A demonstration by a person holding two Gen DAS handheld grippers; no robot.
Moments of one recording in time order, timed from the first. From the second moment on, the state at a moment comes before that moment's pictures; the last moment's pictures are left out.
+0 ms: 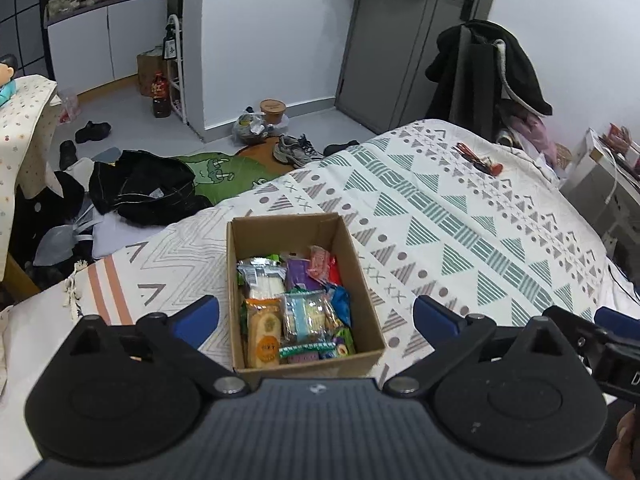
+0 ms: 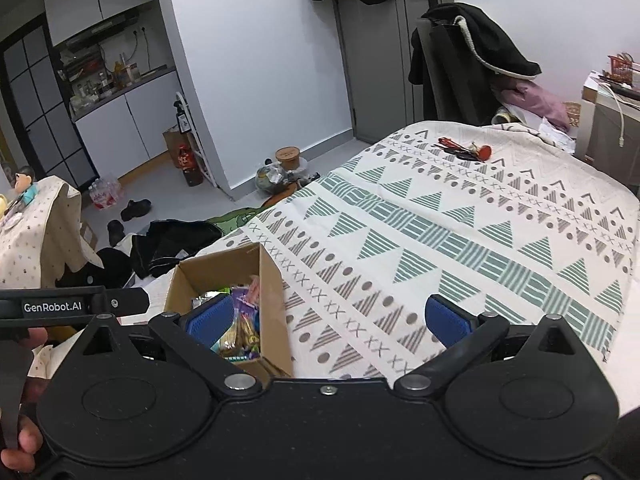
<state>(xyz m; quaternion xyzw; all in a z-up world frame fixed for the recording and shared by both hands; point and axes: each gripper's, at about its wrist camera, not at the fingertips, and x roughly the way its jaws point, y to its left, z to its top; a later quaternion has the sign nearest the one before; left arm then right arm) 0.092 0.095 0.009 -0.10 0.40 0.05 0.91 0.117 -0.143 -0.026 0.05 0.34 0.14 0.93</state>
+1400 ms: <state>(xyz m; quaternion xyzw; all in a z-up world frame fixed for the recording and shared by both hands) 0.034 0.068 0.011 -0.05 0.39 0.05 0.92 0.069 -0.165 -0.035 0.03 0.33 0.16 0.93</state>
